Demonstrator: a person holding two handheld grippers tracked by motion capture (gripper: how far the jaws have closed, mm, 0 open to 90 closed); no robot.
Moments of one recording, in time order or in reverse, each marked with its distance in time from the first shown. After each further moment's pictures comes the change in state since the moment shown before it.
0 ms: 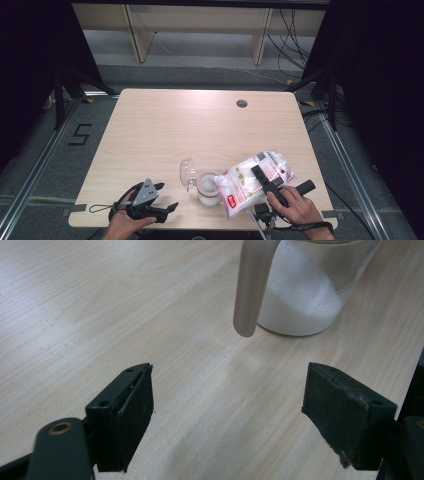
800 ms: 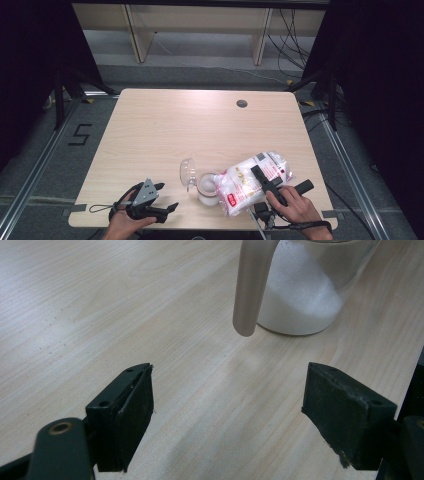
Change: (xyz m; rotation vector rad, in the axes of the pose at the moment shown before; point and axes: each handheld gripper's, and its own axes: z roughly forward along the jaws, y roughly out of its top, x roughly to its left) left arm 0.000 0.000 0.000 0.000 0.000 0.011; right arm 0.007 0.000 0.006 -0.003 0.017 -0.003
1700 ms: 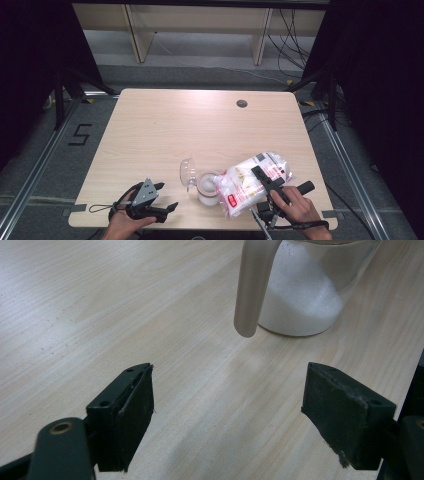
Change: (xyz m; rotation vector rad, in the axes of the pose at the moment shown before) left arm 0.001 0.000 0.000 -0.002 0.000 0.011; right arm 0.003 -0.005 -0.001 -0.048 -0.017 0.172
